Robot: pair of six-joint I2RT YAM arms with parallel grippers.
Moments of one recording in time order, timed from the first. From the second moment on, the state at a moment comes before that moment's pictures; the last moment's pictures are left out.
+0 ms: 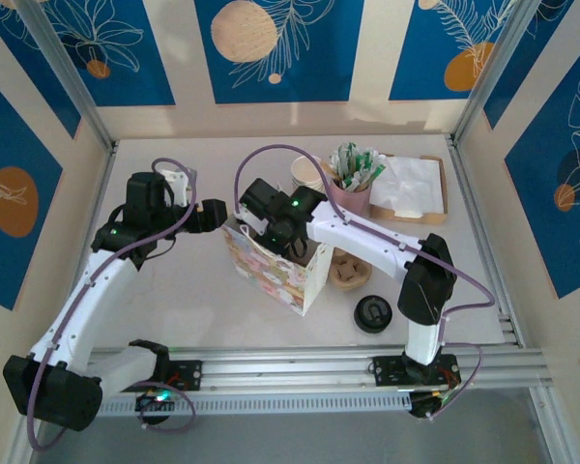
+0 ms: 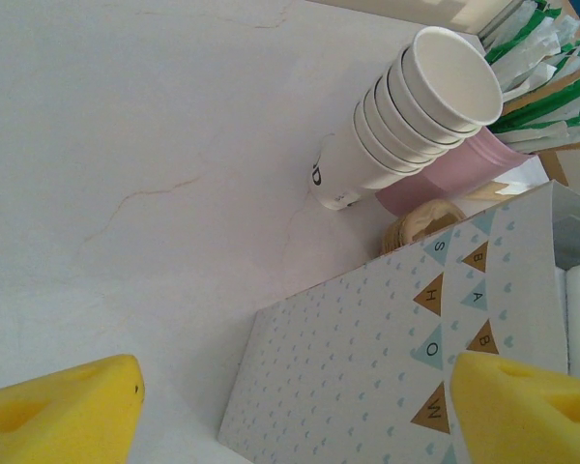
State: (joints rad) left arm -0.26 1.08 1.06 -0.61 0.34 -0.31; right arm 0.95 1.83 1.72 -1.07 0.08 -0.02
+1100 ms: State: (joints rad) left arm -0.26 1.10 1.06 -0.61 0.34 -0.31; right arm 0.95 1.80 1.70 -1.09 0.15 0.09
